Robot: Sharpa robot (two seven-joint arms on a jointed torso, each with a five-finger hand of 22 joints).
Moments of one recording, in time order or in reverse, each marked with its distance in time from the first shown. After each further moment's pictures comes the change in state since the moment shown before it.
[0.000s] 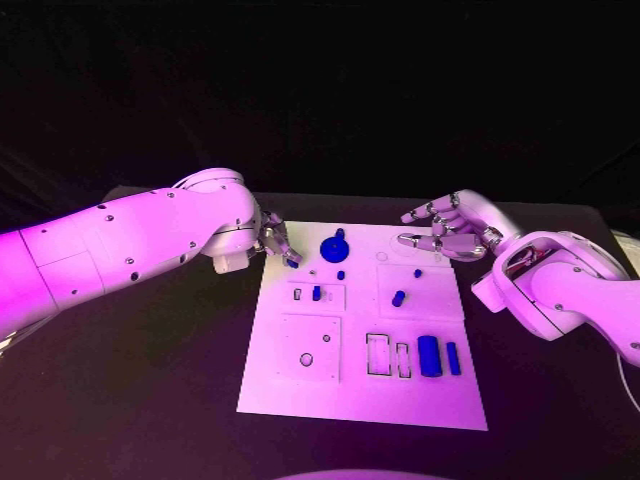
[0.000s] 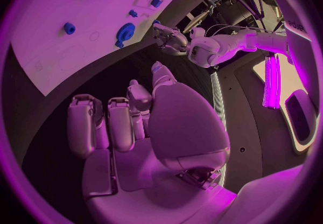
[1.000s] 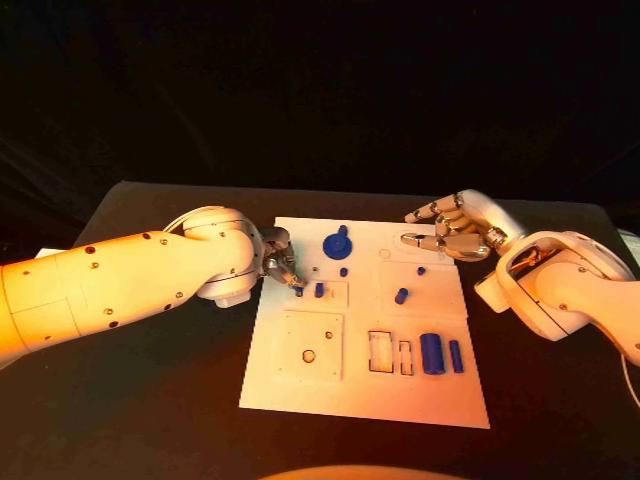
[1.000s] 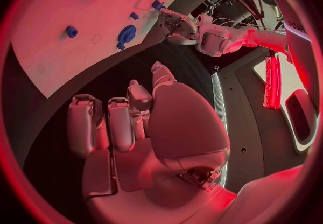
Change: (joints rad) left arm -0.080 -0.097 -0.015 0.196 -0.128 -0.119 0.019; left_hand -0.011 -0.033 0.041 -0.022 0.000 0.001 0.000 0.015 0.006 0.007 -0.007 0.000 -0.001 0.000 0.000 0.000 0.000 0.000 0.000 0.000 0.004 0.000; right arm -0.002 0.003 -0.002 -0.003 0.000 0.007 -0.001; right_hand 0.000 0.000 0.000 0.000 0.000 0.000 0.000 0.000 0.000 0.000 0.000 0.000 0.000 0.000 0.000 0.000 0.000 0.000 0.000 0.000 0.000 0.001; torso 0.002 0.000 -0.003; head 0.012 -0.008
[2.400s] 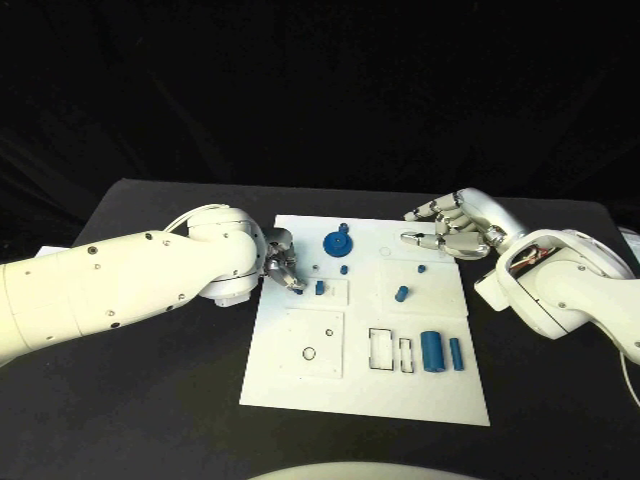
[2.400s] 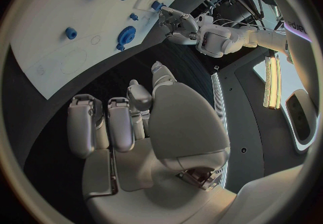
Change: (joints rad) left arm -0.003 0.005 0.001 0.013 -0.037 0.043 -0.023; left_hand -0.001 -0.029 0.042 -0.004 0.002 0.003 0.000 0.009 0.003 0.006 0.001 0.000 -0.003 0.000 0.000 0.000 0.001 0.000 0.000 0.000 0.000 0.000; right arm -0.002 0.002 0.000 -0.001 0.000 0.003 0.000; right_hand 0.000 0.000 0.000 0.000 0.000 0.000 0.000 0.000 0.000 0.000 0.000 0.000 0.000 0.000 0.000 0.000 0.000 0.000 0.000 0.000 0.000 -0.001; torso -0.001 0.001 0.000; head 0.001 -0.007
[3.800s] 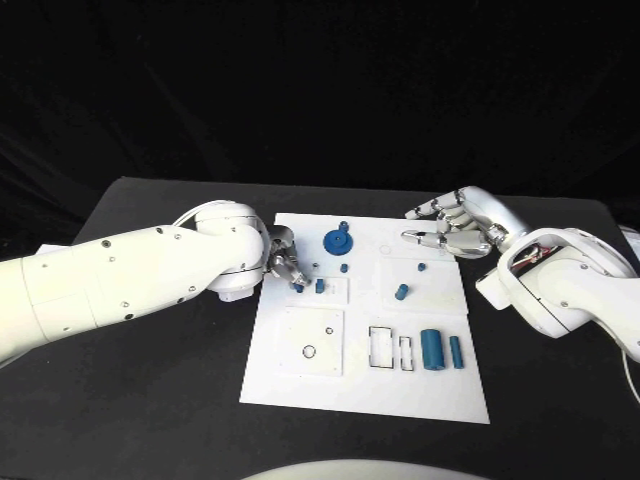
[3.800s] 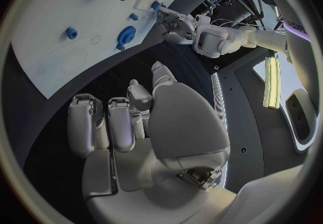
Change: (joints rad) left arm 0.000 0.038 -0.001 -0.054 0.009 0.025 -0.012; left_hand -0.191 -0.027 0.035 -0.022 0.002 0.064 -0.036 0.019 -0.014 0.031 -0.021 0.045 0.045 0.000 -0.008 0.000 0.000 0.000 0.004 -0.004 0.019 0.001; right arm 0.000 -0.006 0.000 0.005 0.000 -0.001 0.001; right_hand 0.000 0.000 -0.003 -0.003 0.004 0.007 0.000 0.000 0.000 0.000 0.000 0.000 -0.003 0.004 -0.004 -0.004 -0.004 0.000 -0.004 -0.004 -0.004 0.001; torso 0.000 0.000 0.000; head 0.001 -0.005
